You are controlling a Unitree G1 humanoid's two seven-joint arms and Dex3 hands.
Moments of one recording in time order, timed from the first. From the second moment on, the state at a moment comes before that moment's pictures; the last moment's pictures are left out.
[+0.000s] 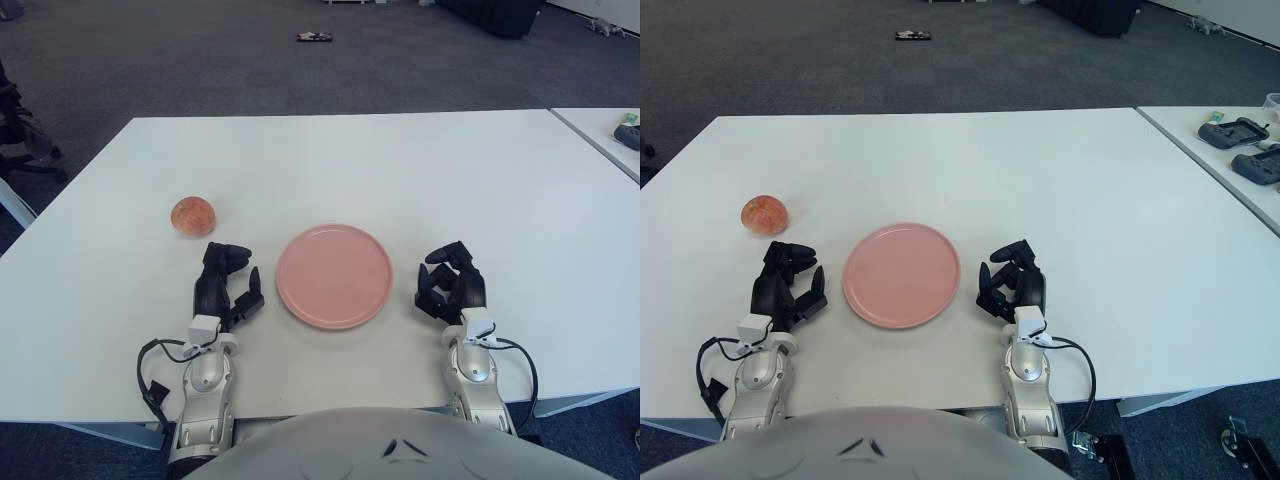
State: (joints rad) left arm 0.36 -0.07 0.08 -0.02 0.19 -0.37 0.24; right arm 0.32 0.10 0.05 -0.01 -0.17 -0.27 -0.27
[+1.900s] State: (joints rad) left arm -0.06 0.44 0.02 0.27 0.80 -0.03 0.48; right arm 0.32 0.10 0.06 -0.01 -0.17 -0.27 -0.30
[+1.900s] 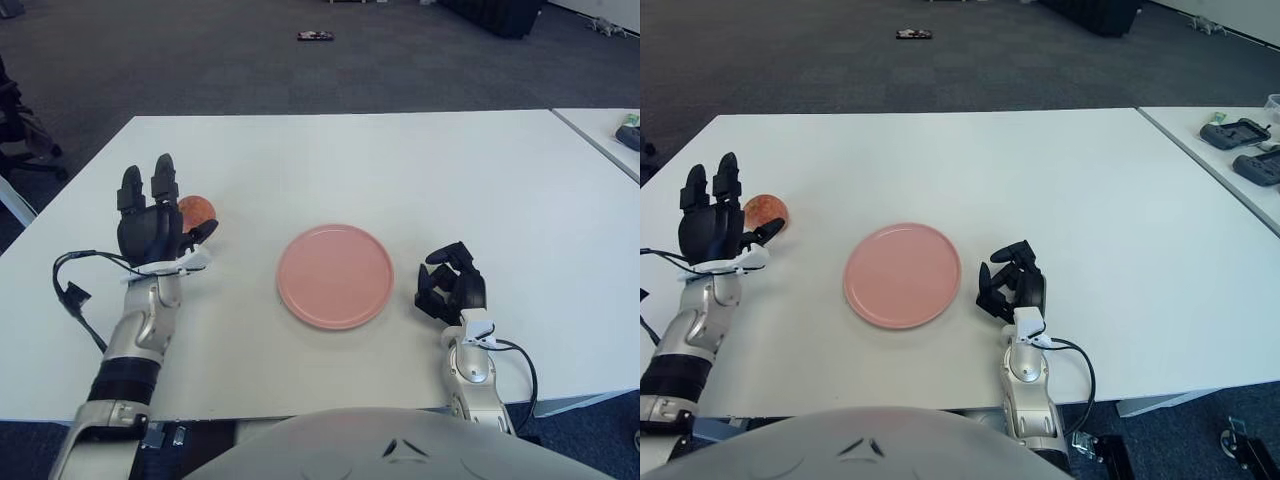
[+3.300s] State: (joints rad) left arm -0.60 0.44 -0.25 1.23 0.65 -0.16 0.48; right arm 0.31 0.10 0.07 -0.01 -0.18 -0.26 -0.31
